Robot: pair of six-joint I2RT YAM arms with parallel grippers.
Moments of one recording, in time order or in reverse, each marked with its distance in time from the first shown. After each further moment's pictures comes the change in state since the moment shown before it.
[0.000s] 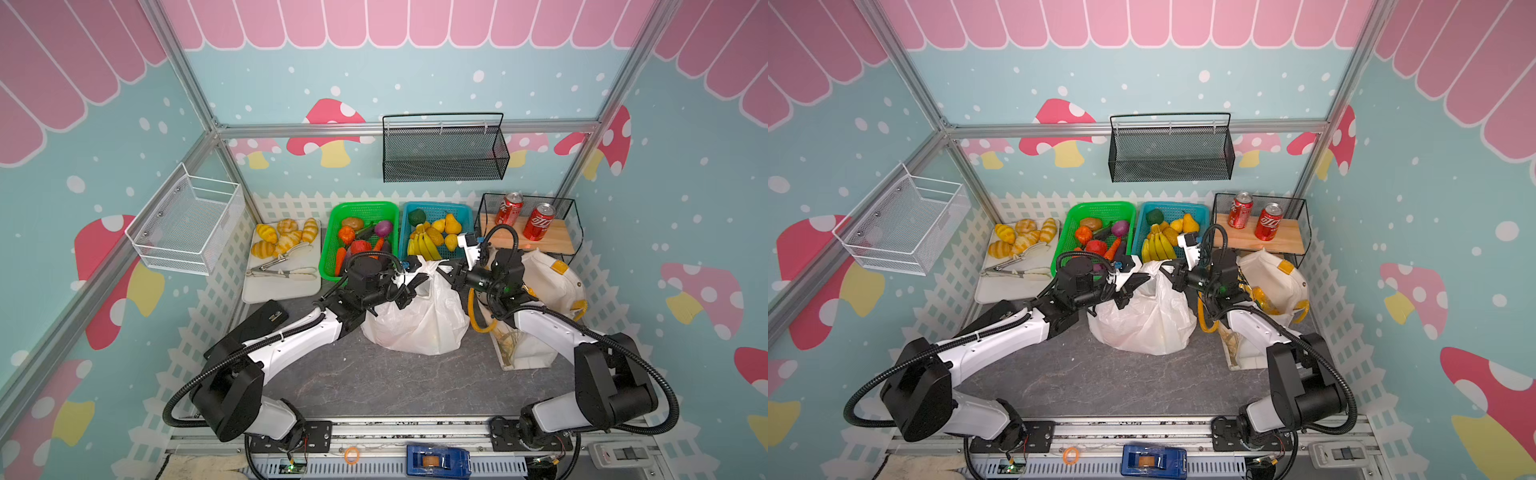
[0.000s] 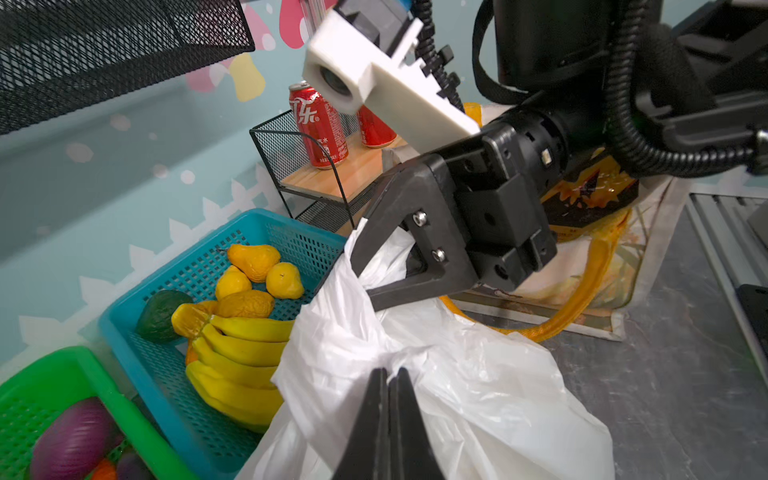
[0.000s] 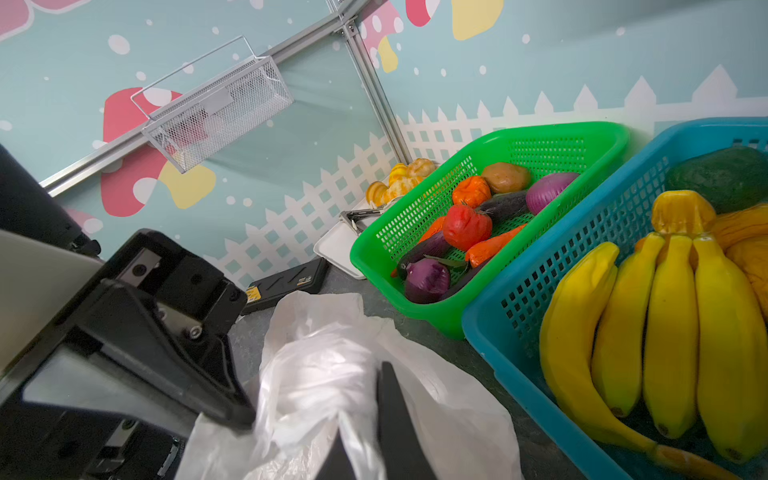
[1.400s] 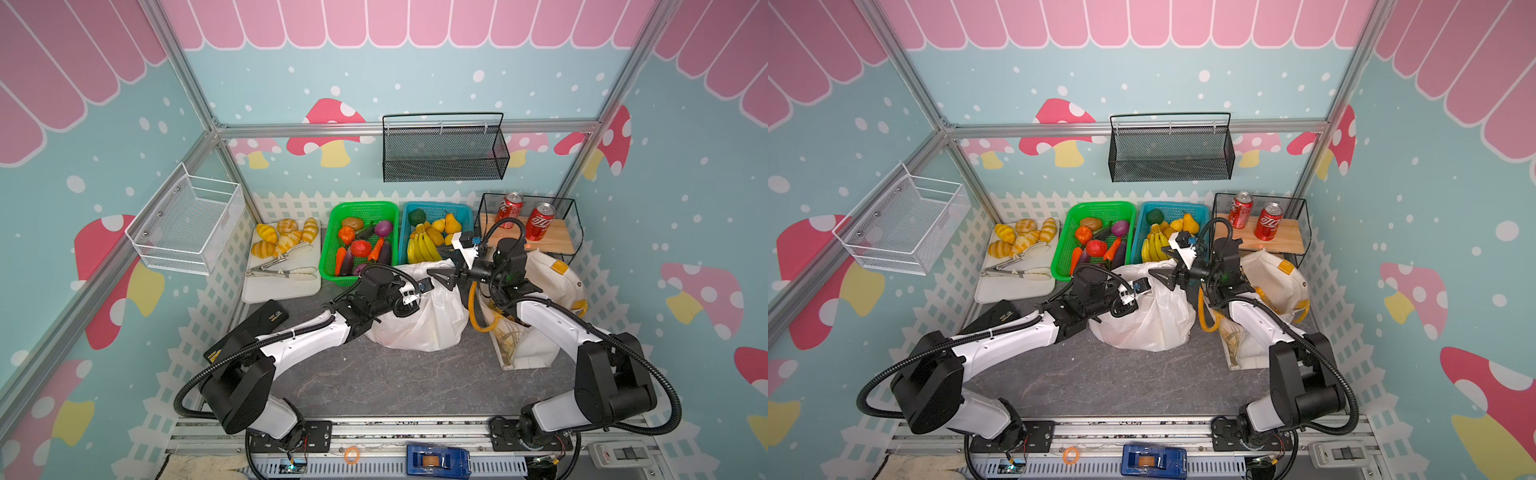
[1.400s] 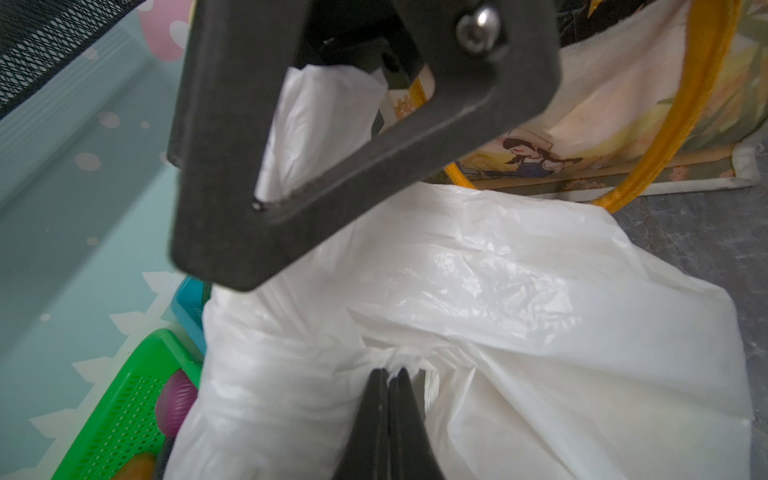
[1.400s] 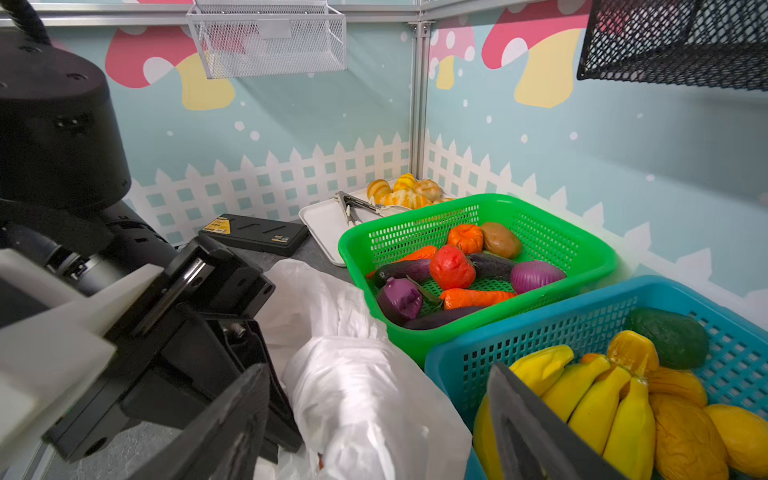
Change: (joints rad) left arm -0.046 0.059 -0.005 -0.093 -0.180 0.316; right arm -0.020 0.022 0.111 -0.137 -0.151 -0.484
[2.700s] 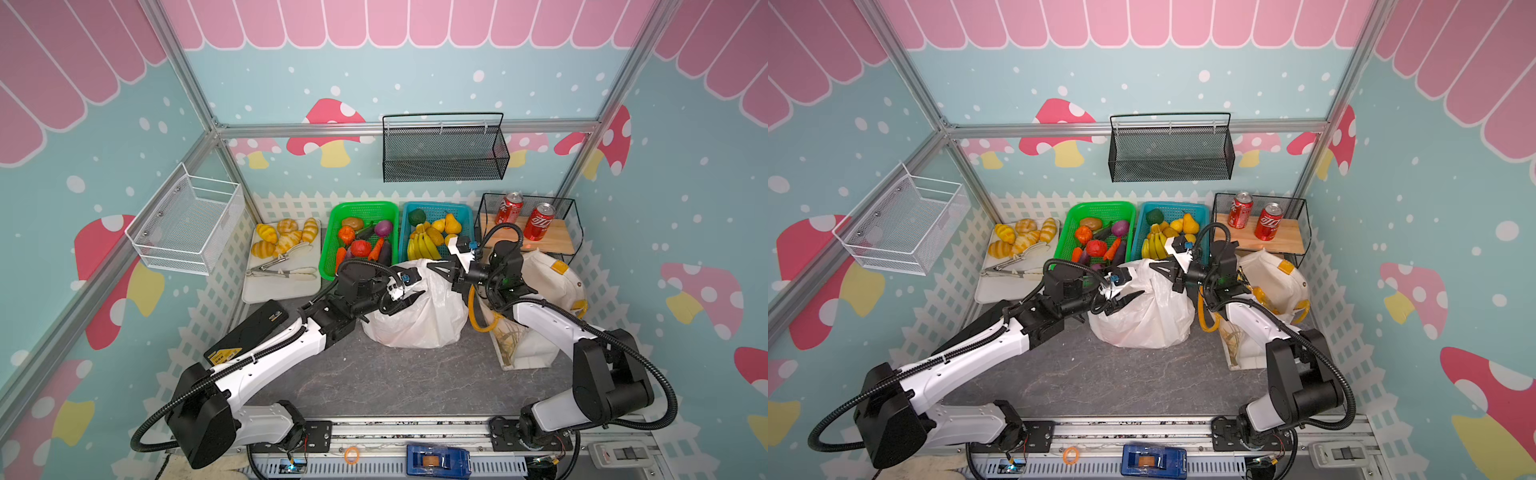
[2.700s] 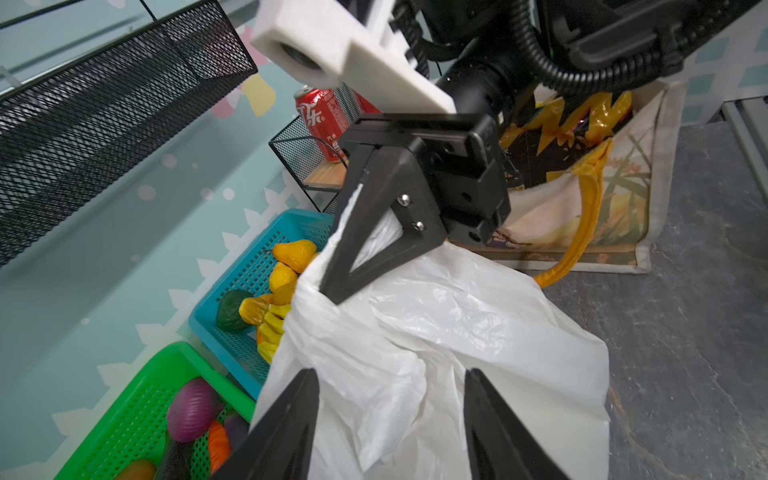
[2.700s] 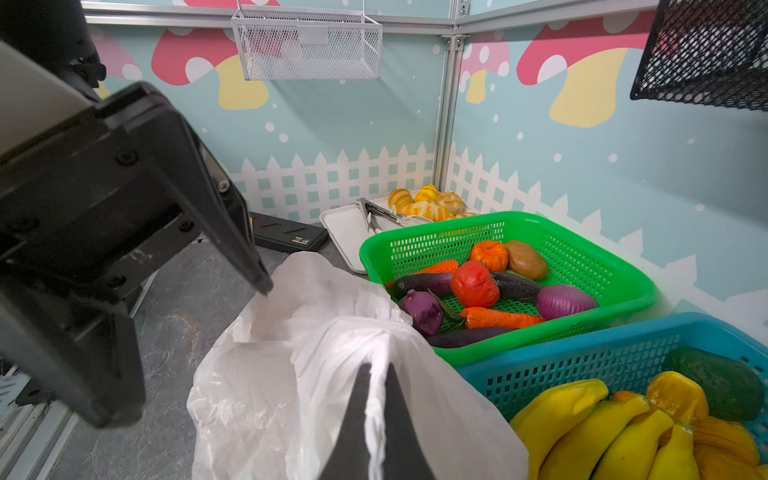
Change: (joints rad) left arm 0.033 -0.209 0.039 -0.129 0.089 -0.150; right arm 0.026 0.005 -0.035 0.084 -0.045 -0.006
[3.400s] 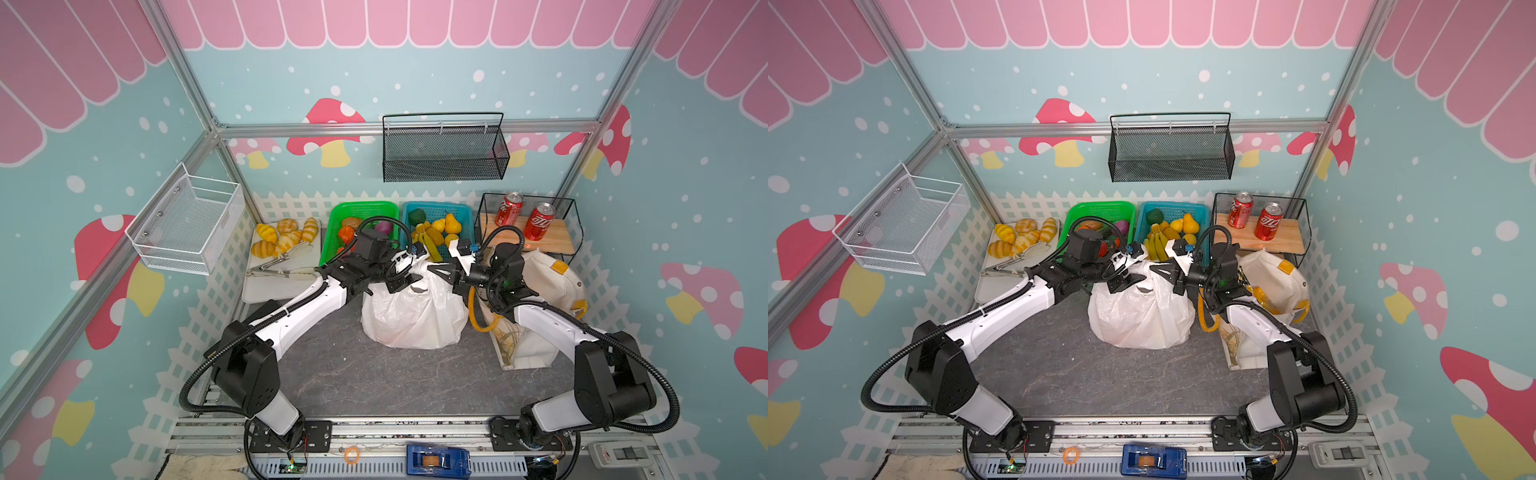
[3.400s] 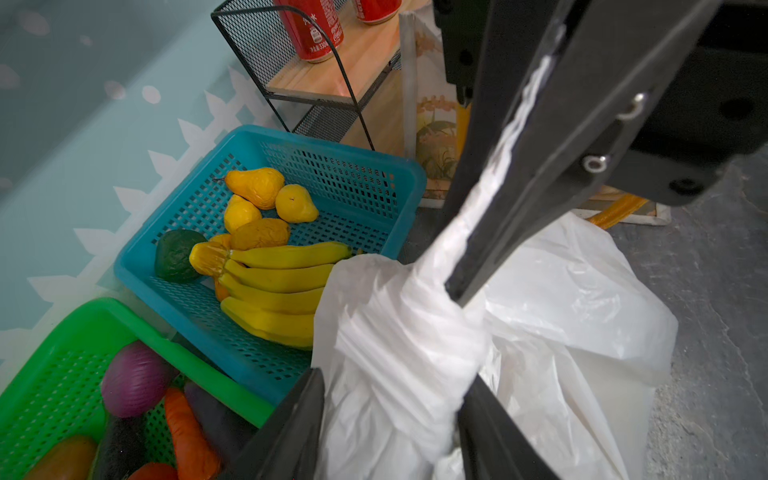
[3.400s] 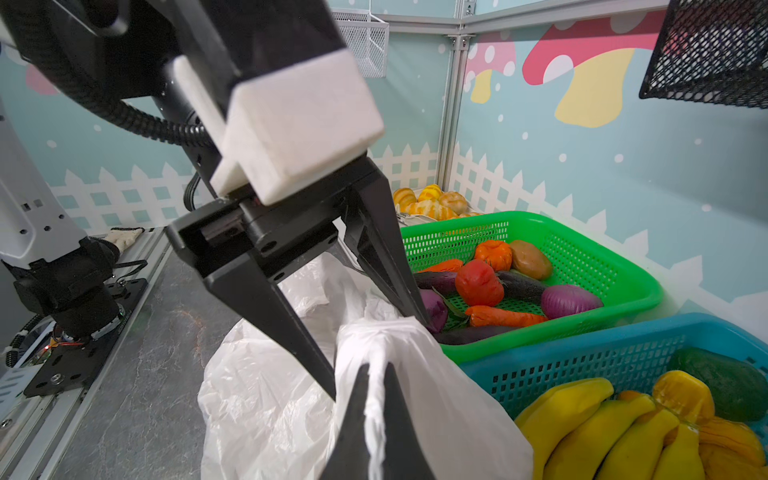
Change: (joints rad) left arm 0.116 0.333 0.371 -0.359 0.134 0.071; right arm 0.001 -0.015 -0.019 0.007 -0.012 -0.005
